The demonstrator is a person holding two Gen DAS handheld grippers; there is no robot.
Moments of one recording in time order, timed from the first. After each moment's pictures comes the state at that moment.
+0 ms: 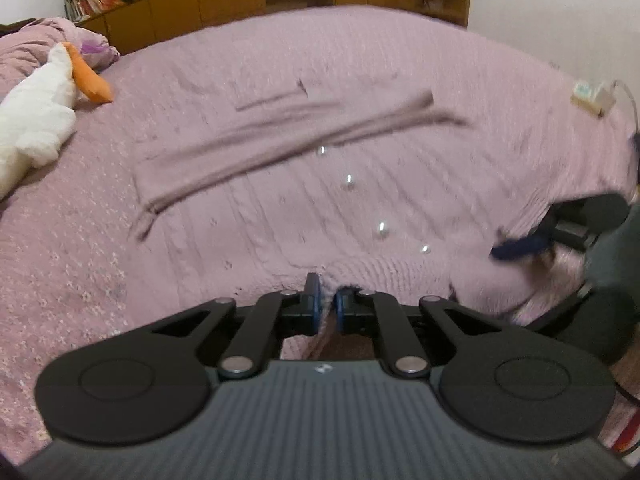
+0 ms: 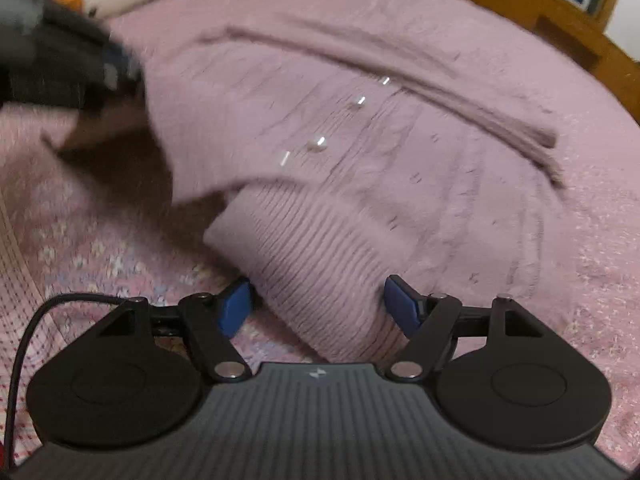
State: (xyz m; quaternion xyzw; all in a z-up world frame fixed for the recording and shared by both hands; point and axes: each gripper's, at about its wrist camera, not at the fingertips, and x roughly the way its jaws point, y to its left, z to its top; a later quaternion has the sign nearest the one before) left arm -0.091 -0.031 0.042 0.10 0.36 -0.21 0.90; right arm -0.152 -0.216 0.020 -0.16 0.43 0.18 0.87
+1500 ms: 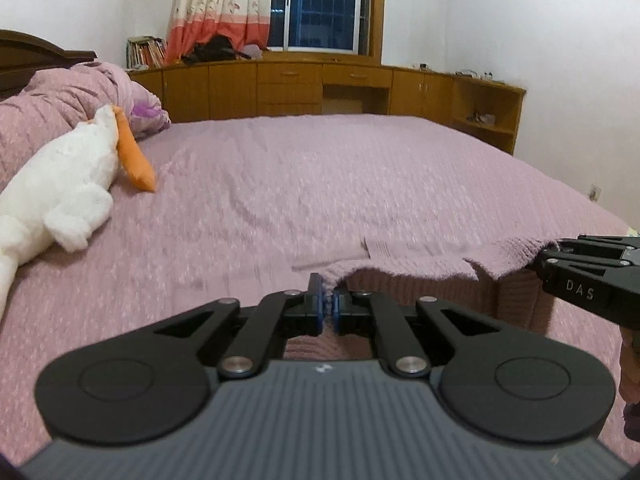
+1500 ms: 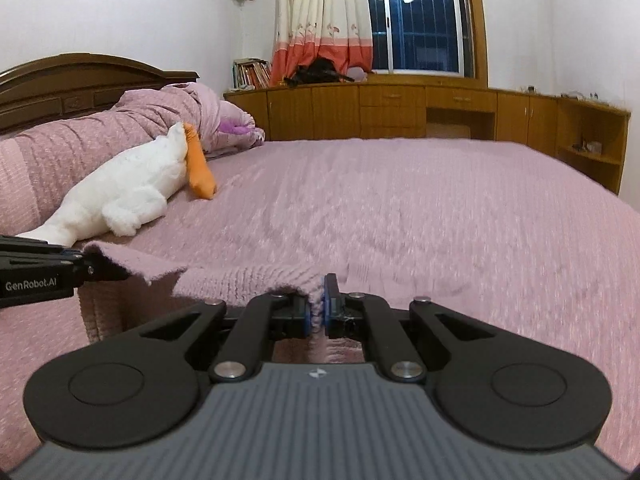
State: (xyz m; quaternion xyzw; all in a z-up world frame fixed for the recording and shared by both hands) left arm 0.027 -0.025 0.122 0.02 0.23 -0.15 0.96; right arm -0.016 -0.272 0.148 0.03 0.20 0.07 0.98
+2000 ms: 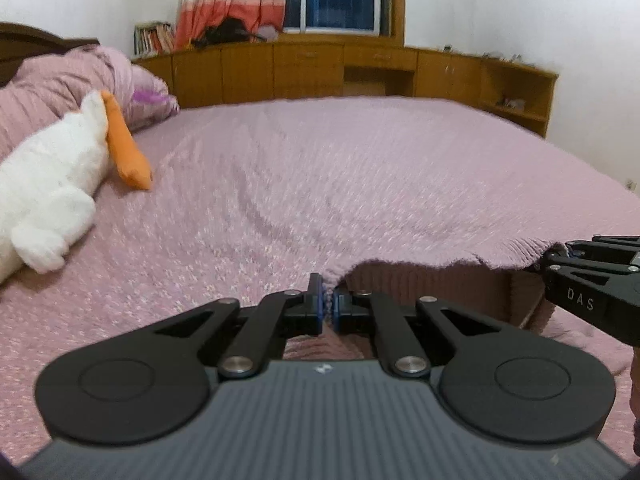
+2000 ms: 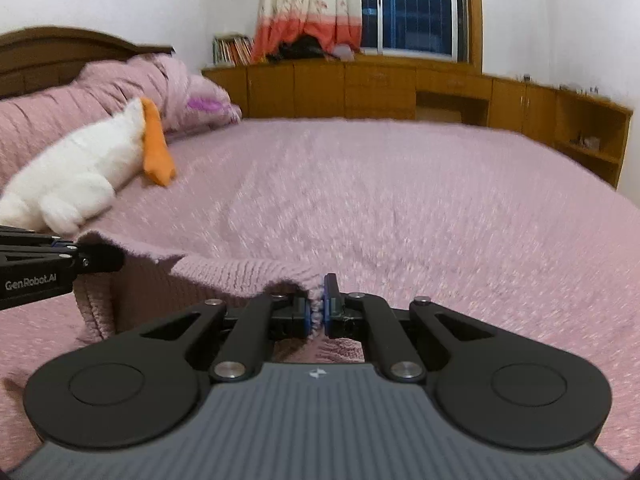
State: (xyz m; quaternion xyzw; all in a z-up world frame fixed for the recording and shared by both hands) left arm 0.171 -0.044 0.073 0.04 0.26 -0.12 0.96; right arm 0.152 -0.267 0.103 0.01 0.24 0.04 0.97
